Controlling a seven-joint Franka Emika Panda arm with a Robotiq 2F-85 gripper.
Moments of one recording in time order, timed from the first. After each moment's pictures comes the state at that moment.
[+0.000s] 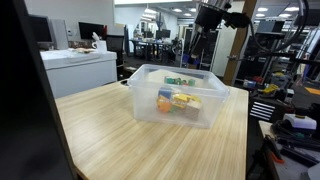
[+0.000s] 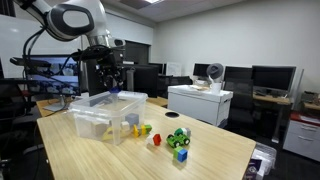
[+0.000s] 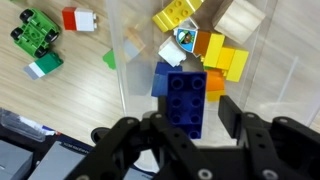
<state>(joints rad) -0.01 -0.34 -0.18 -2.53 -0.09 2.48 -0.48</state>
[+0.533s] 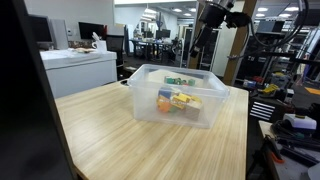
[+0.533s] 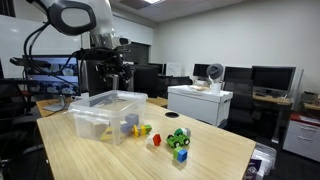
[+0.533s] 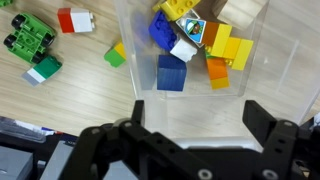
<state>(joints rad) 0.00 -0.34 -0.28 -2.51 0.08 2.47 -0.60</state>
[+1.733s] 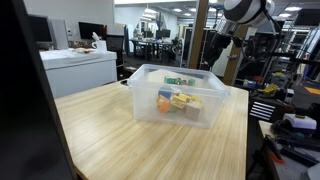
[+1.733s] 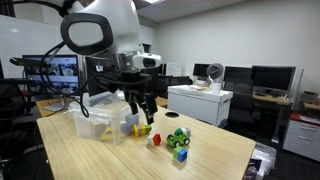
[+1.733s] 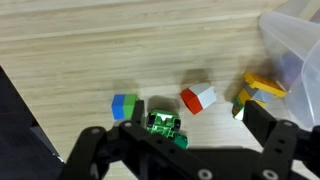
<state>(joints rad) -0.19 -0.08 -0.45 -2.43 0.16 2.58 -0.54</state>
